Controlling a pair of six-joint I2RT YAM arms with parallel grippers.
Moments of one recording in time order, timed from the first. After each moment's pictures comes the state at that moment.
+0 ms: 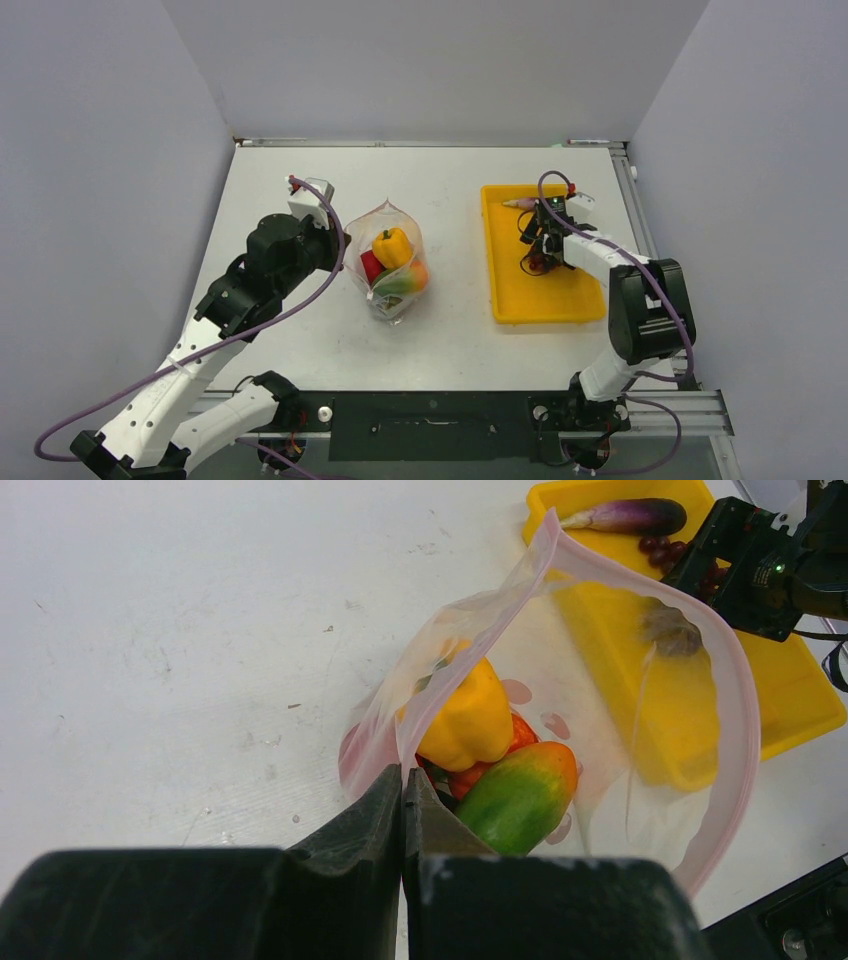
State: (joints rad) left arm -0.59 0.86 1.03 -0.53 -0.14 -0.28; right arm 0.18 1.61 0.92 -0.27 0.42 0.63
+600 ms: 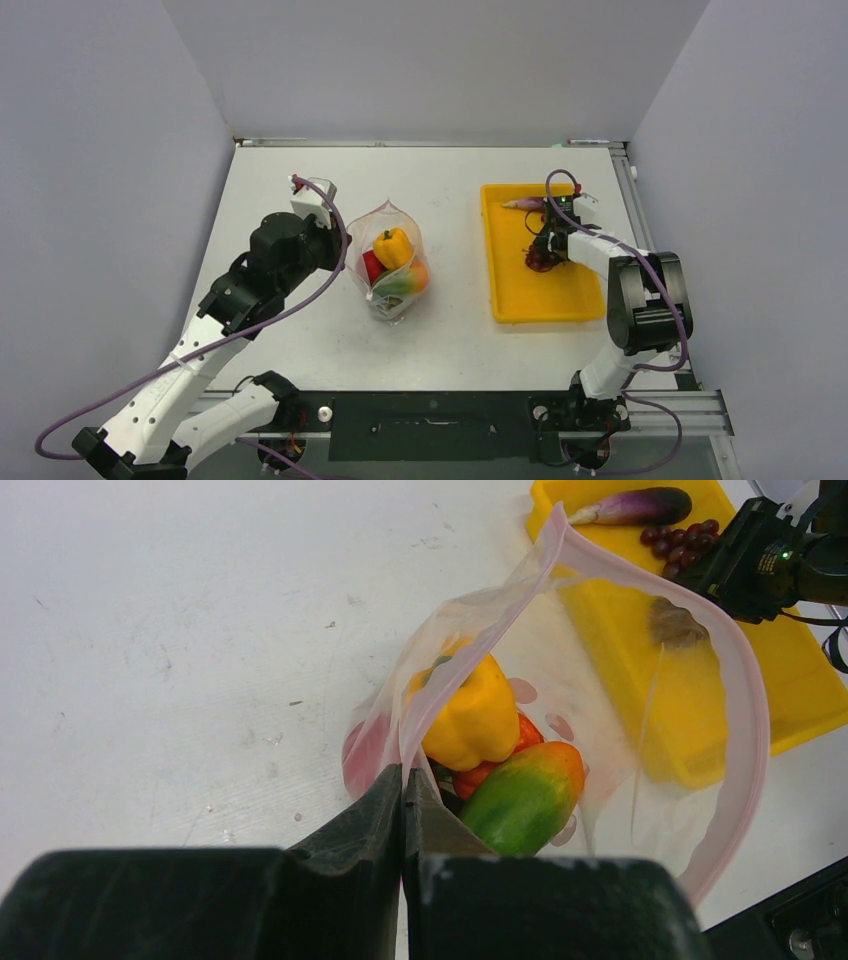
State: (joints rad) left arm -0.59 0.87 1.03 -0.53 -0.15 -0.28; right arm 0.12 1.68 0.92 -0.20 0.32 0.64
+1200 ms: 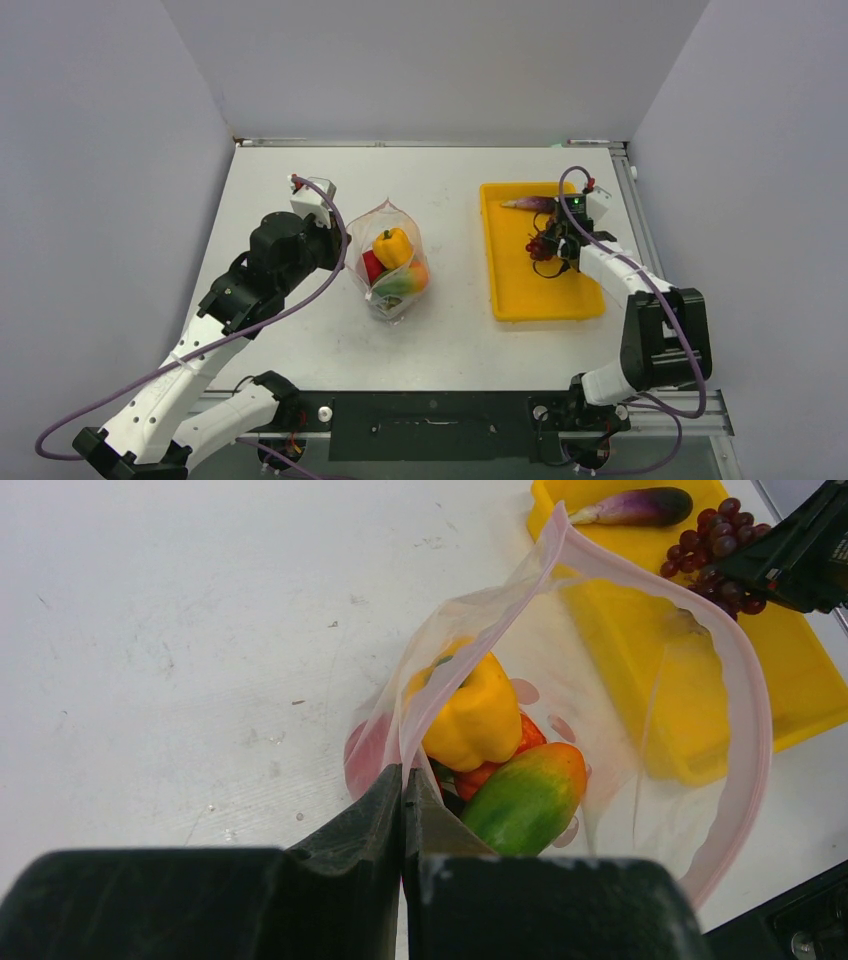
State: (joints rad) left arm -0.58 0.88 1.03 -0.53 -0.14 -0.28; right arm 0.12 1.51 0.86 -0.18 0.31 0.65
